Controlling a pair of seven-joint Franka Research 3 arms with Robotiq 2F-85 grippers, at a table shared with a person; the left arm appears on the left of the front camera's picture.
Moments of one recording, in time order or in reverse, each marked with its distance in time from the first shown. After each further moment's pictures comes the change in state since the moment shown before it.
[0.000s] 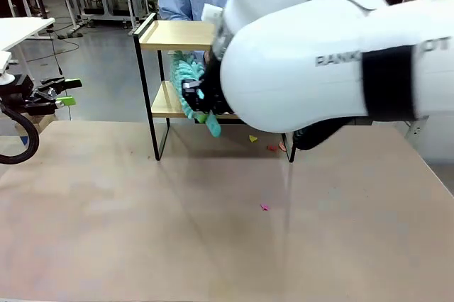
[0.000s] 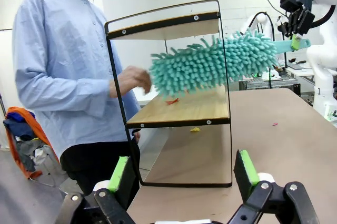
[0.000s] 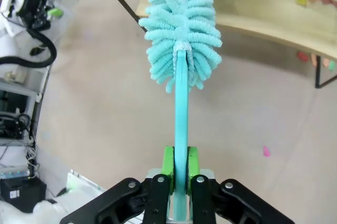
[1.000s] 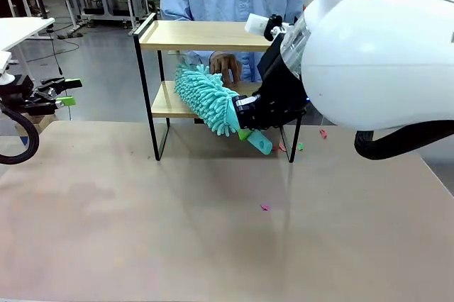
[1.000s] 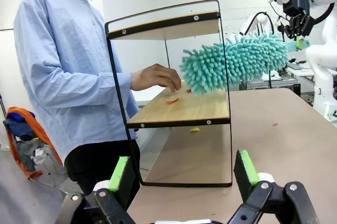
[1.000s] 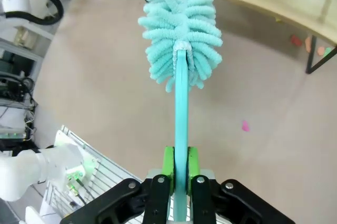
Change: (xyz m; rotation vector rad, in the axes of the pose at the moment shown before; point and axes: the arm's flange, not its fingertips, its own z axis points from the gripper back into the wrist) left arm 0.000 0.000 0.000 0.000 0.000 0.000; right arm -0.040 -0.077 0.041 0.079 0.069 0.137
